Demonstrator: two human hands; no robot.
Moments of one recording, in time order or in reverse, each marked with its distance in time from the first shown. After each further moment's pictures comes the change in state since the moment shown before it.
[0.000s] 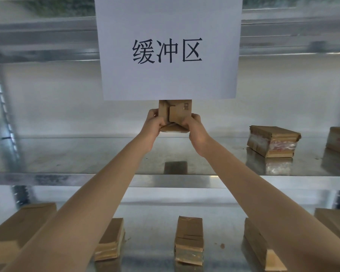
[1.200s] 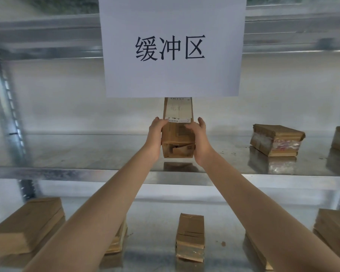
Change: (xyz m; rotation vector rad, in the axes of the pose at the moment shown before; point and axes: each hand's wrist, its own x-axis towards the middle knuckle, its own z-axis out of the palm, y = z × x) left_hand -0.014 -0.025 0.014 -0.143 0.071 -0.010; right_hand -0.010 0.033 0.004 0.293 0.025 0.027
